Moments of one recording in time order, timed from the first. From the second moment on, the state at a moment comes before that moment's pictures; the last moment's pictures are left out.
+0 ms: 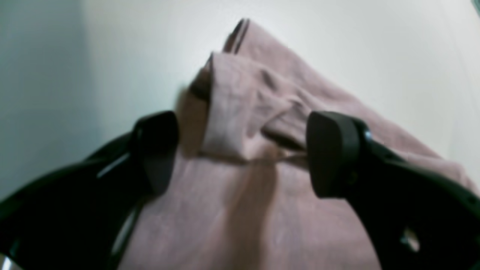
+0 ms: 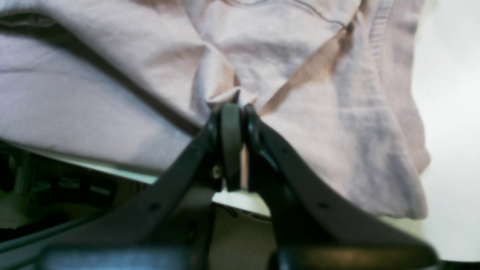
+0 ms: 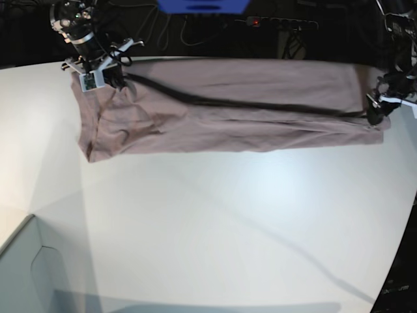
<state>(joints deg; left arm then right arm) 11.5 -21.4 -35.4 57.0 -40.8 -30.8 22.7 -29.8 -6.9 26.1 92.2 -10.9 38.5 -8.5</state>
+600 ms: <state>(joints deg) 8.9 -16.6 -35.7 57.4 -30.3 -30.9 19.7 -29.1 -7.1 26.1 92.2 -10.9 38.5 -8.5</state>
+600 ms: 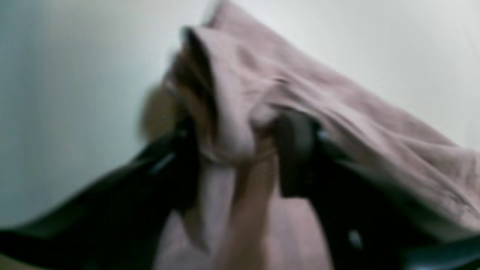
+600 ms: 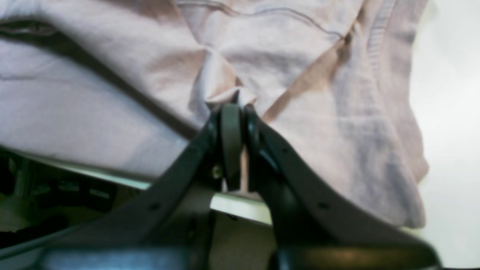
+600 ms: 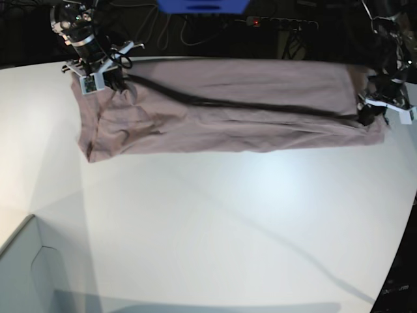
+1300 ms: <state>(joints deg) -4.1 -17.3 -33.6 57.1 -28.1 -30.0 23.0 -21.6 -7.1 26.1 81.7 -10.2 38.5 -7.3</state>
